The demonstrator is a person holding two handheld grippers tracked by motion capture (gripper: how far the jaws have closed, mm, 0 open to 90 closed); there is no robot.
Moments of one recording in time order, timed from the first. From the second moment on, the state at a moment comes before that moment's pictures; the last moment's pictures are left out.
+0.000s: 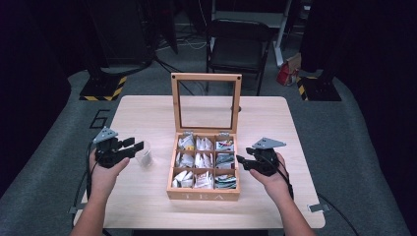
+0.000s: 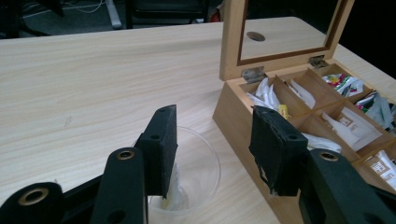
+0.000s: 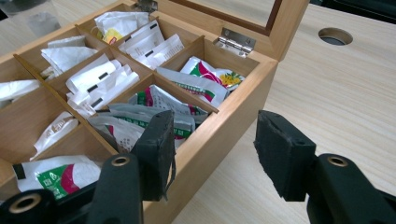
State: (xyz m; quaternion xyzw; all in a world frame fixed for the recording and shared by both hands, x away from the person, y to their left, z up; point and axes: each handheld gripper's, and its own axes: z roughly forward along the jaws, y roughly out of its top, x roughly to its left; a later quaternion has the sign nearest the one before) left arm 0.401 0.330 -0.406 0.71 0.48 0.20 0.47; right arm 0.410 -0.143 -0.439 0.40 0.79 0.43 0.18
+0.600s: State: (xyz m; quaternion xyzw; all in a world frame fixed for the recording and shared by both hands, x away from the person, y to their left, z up) left arm 0.397 0.316 -0.404 0.73 0.46 0.19 0.46; right arm 0.427 -0.131 -0.422 0.38 0.81 0.42 0.16
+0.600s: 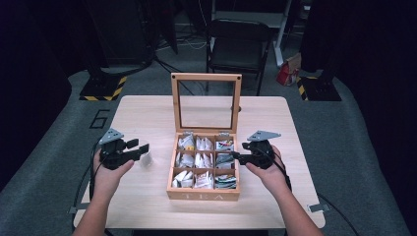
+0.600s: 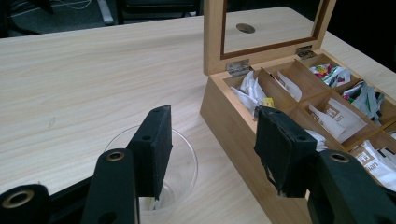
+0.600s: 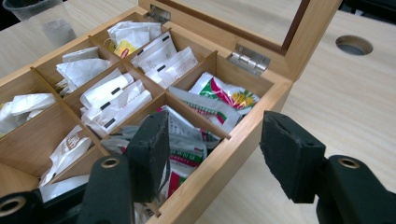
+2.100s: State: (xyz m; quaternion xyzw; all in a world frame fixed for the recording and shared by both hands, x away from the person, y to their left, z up) left arm 0.393 0.293 -0.404 0.76 0.43 0.17 0.46; right arm 0.505 -0.132 -0.386 0.40 0.79 0.42 0.17
